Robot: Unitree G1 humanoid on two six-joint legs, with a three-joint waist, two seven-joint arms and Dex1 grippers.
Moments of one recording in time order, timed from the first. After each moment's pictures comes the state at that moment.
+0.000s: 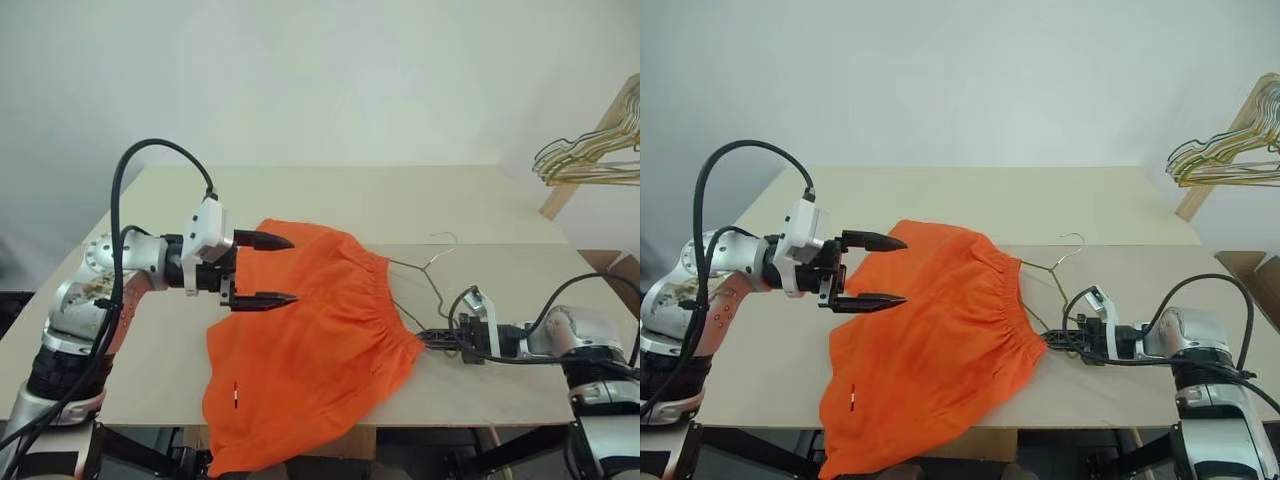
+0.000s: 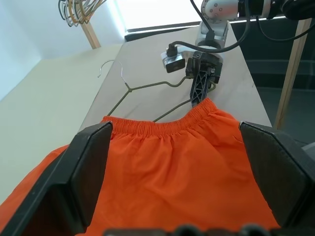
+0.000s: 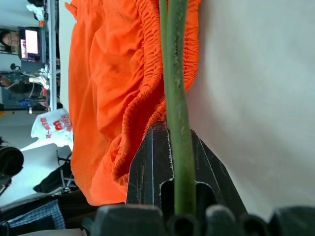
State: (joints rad) left arm -0.50 0.78 0.00 -0.24 -0.55 0.46 -1.24; right arm -0.53 -0.72 0.03 0.56 0.67 1.35 1.09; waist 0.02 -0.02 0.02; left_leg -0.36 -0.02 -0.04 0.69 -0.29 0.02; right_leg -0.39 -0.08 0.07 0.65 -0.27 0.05
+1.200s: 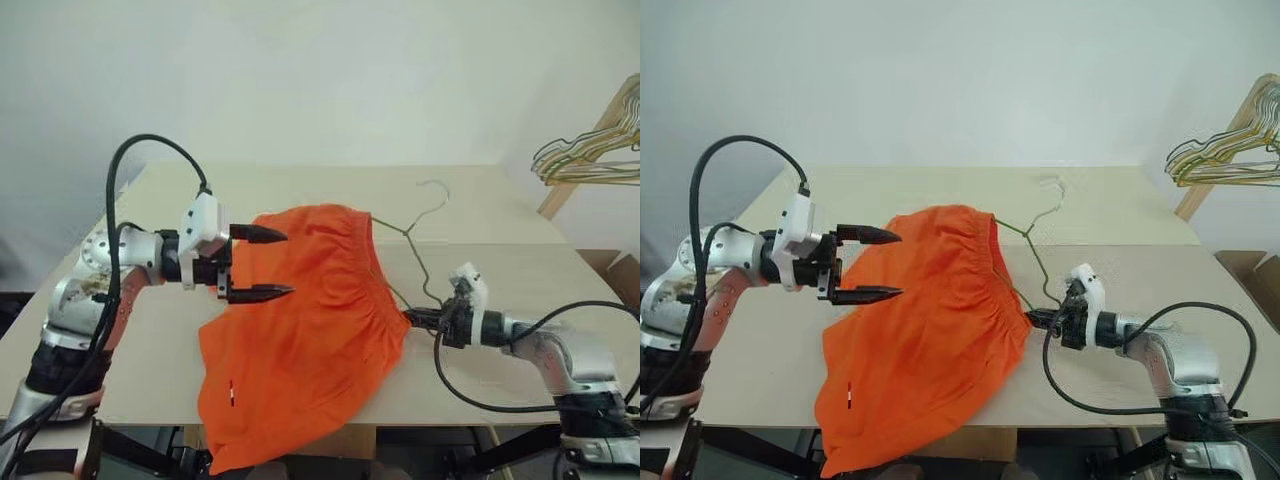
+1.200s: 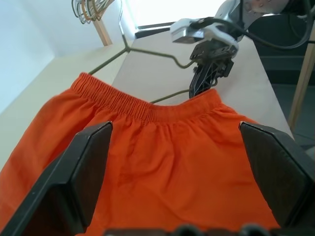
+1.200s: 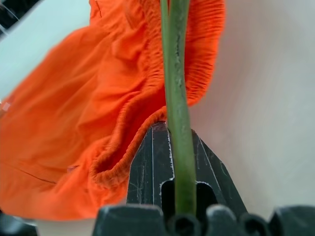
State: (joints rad) left arm -0.57 0.79 0.00 -0.14 -0.50 0.37 -1.25; right arm -0.27 -0.67 -0.08 -0.16 0.51 0.87 0.93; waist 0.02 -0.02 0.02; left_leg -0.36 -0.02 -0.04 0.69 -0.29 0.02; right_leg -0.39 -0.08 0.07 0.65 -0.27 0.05
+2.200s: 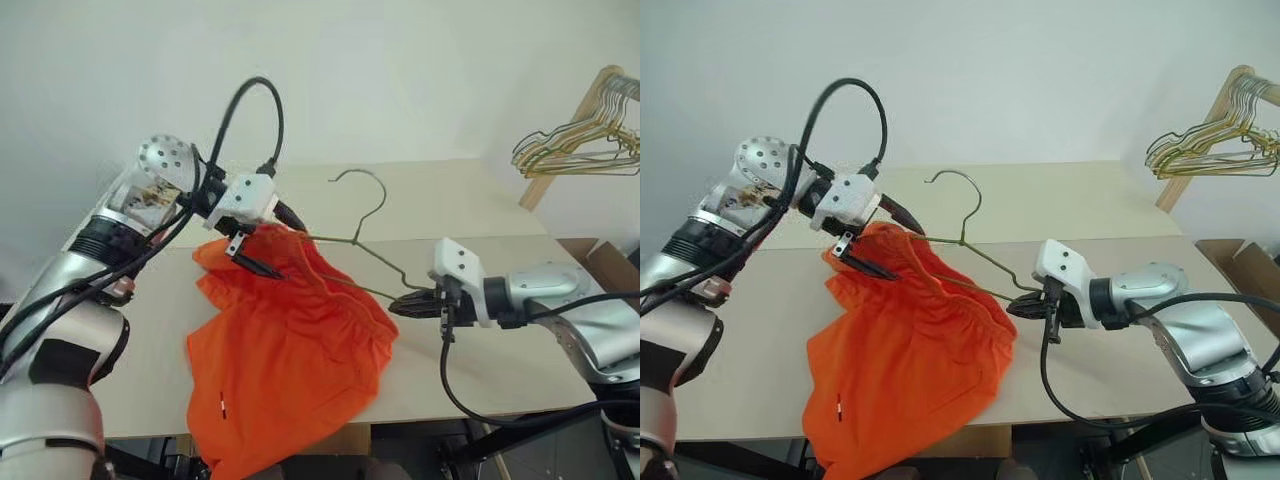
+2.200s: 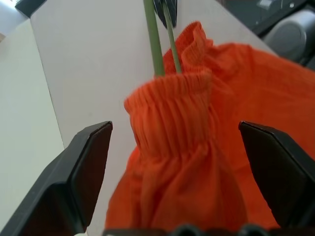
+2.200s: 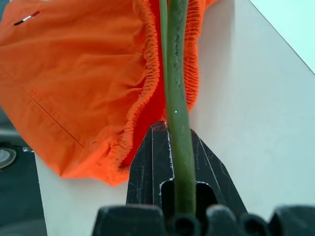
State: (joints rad) left arm -1.21 0.78 -0.66 0.62 -0.39 -0.24 -1.61; right arm -0.42 -0.90 0.11 -0.40 0.46 0.80 1.07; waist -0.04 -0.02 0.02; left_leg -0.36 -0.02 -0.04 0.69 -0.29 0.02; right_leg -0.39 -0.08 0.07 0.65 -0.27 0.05
